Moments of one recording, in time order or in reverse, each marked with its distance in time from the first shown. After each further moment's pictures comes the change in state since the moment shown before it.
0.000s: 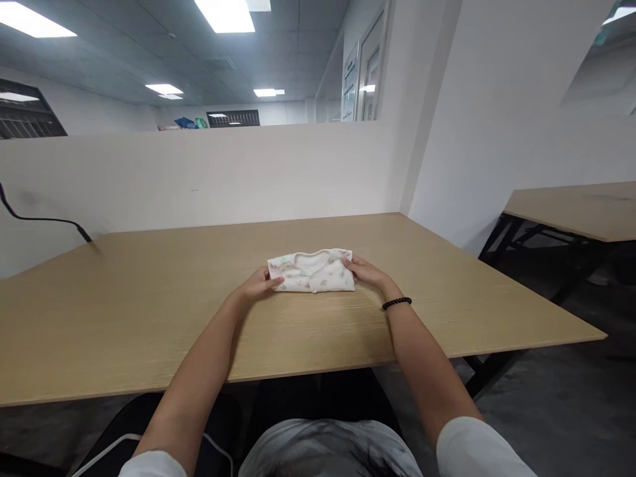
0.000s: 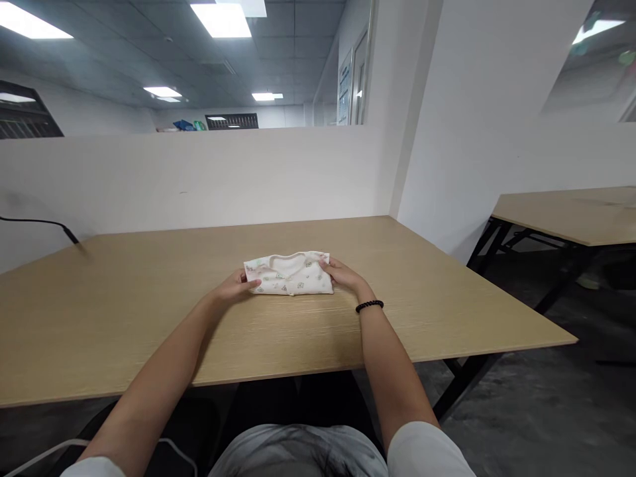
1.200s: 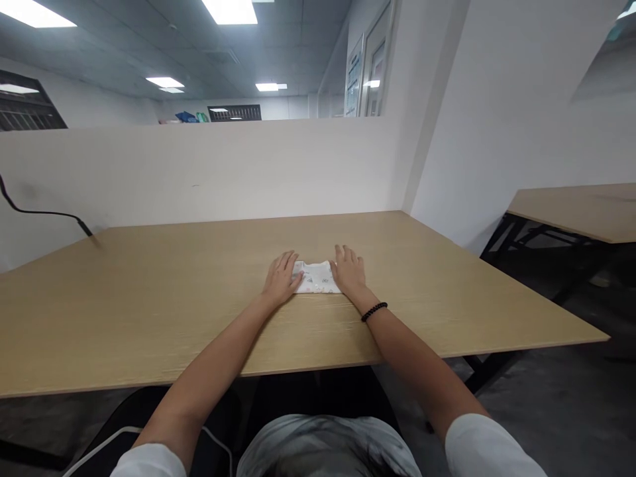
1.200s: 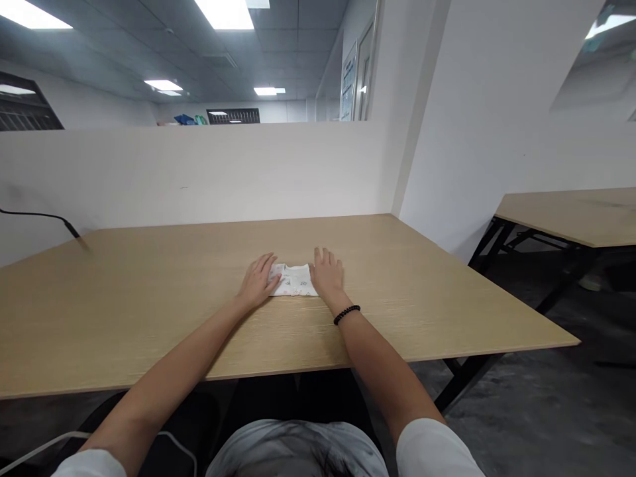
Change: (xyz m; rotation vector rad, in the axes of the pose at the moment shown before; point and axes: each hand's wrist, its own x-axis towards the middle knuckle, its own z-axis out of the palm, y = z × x) left_hand 0.012 0.008 0.061 0.975 0.294 0.161; right_hand 0.011 -0.013 0.070 -1.117 0.442 0.186
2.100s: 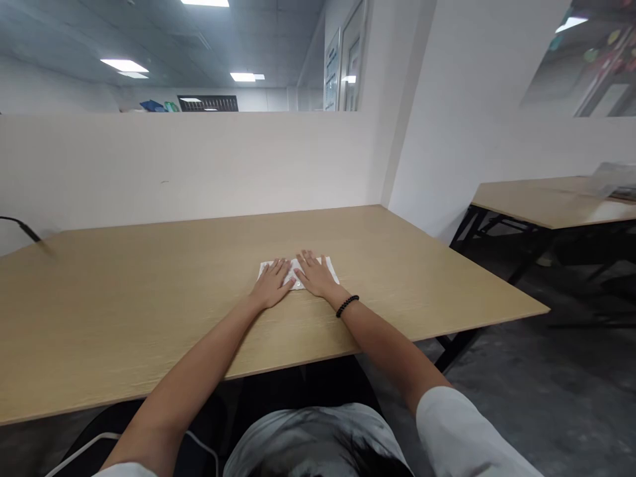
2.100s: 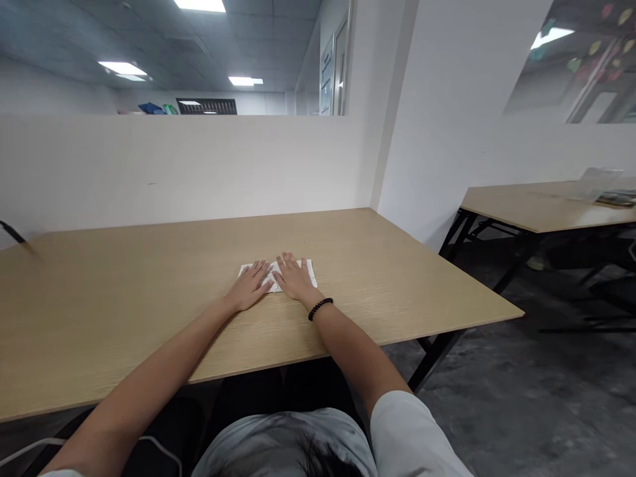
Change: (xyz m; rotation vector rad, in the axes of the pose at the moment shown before) left_hand -0.001 0.008 0.015 0.092 -0.279 0.081; right_hand -0.005 -0.015 0.017 0.004 -0.156 -0.313
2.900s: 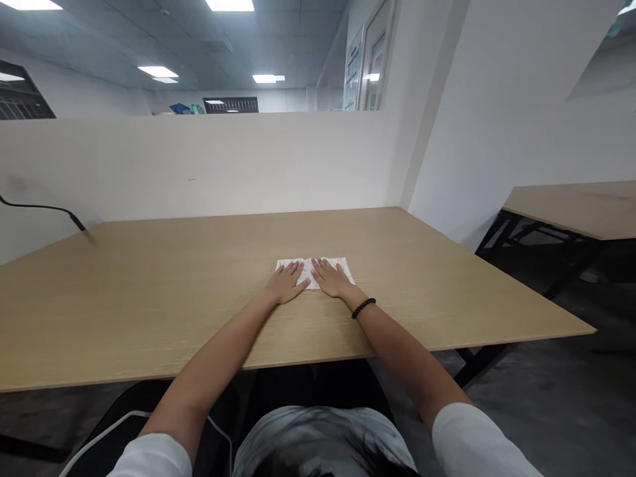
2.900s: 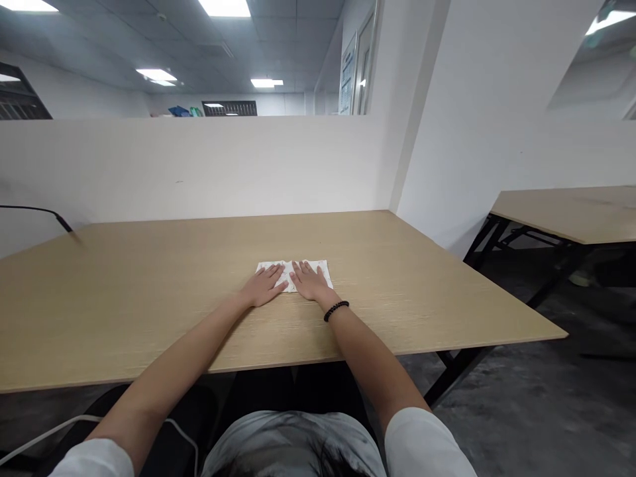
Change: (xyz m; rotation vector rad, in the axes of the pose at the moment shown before) left_hand -0.001 -0.004 0.000 -0.054 -0.106 -0.035; right_hand 0.003 0.006 0.003 0.061 -0.230 0.031
